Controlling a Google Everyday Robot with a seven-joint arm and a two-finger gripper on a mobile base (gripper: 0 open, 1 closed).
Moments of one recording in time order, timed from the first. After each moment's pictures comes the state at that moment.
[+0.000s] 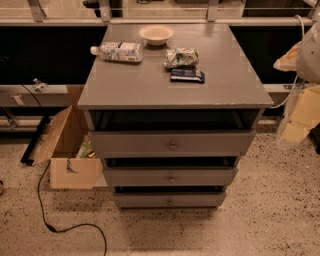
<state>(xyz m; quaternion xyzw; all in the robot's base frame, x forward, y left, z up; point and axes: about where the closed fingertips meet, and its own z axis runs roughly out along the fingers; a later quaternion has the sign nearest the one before) 0.438 -0.217 0.976 -0.60 0.78 -0.03 0.16</state>
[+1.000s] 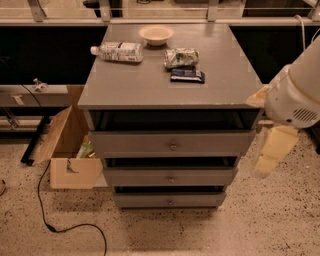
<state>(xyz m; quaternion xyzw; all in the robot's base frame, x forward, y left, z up) 0.434 -0.193 0.899 -0.63 0.76 0.02 0.15</state>
